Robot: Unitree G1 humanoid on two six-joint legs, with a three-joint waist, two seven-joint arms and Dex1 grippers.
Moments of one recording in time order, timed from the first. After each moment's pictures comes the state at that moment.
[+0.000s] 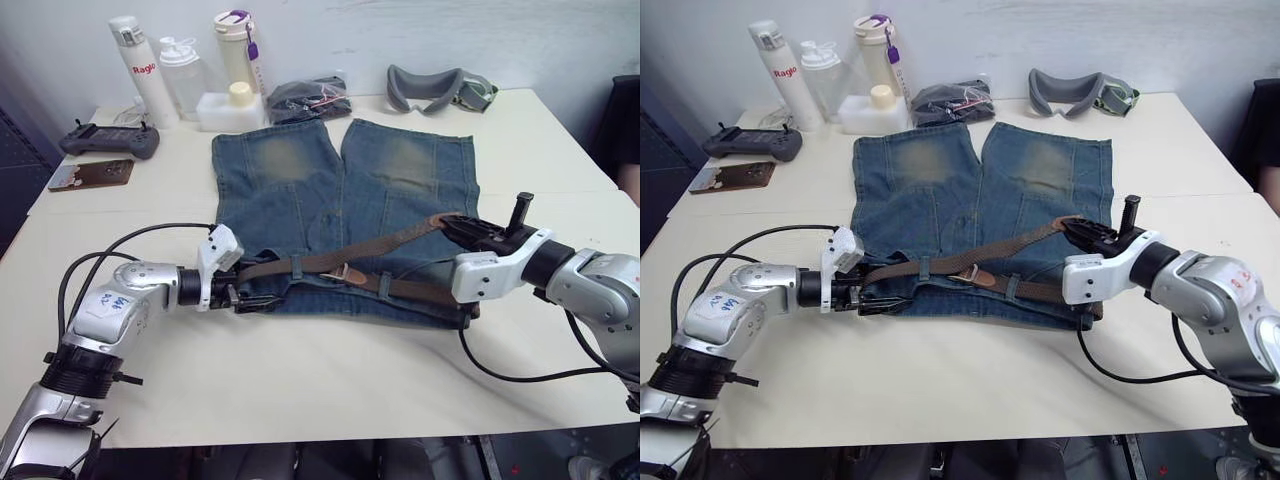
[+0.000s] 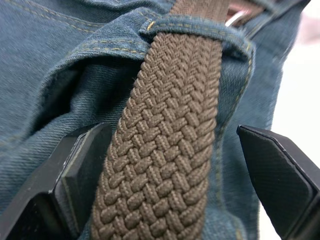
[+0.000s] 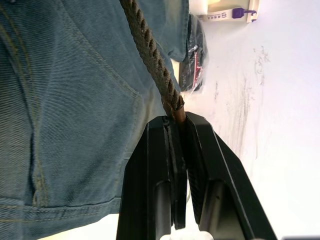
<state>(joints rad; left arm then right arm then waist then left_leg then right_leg) -0.46 0.78 -0.14 0.02 -0.51 0.60 -0.89 -0.27 -0.96 -0.05 -0.32 -0.44 -0.26 0.62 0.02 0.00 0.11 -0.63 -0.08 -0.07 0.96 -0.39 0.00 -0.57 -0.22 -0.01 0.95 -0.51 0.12</state>
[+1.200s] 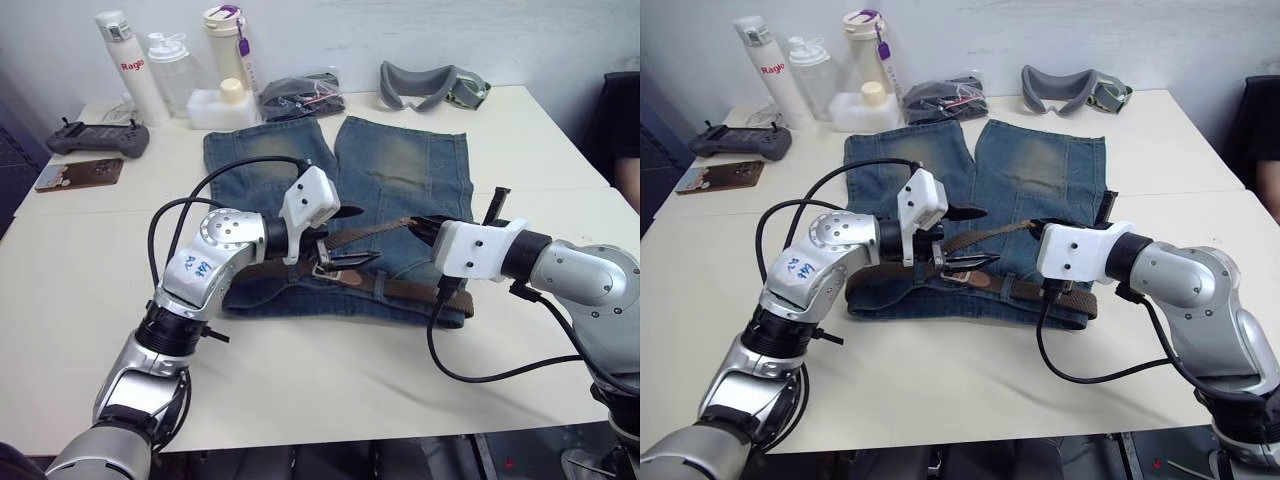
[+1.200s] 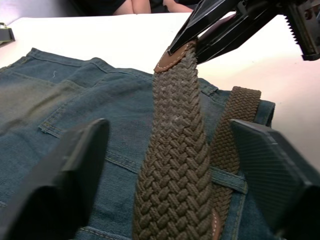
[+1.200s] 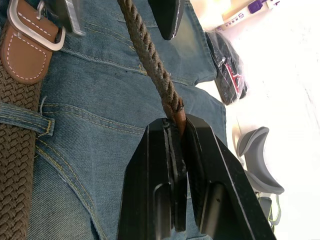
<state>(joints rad) -0.76 0.41 -0.25 -0.10 -0.35 0.54 -0.78 -0.38 -0.85 0.01 -0.55 -0.12 0.28 0.85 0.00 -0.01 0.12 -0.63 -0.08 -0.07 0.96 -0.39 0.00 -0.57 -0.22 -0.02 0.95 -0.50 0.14</state>
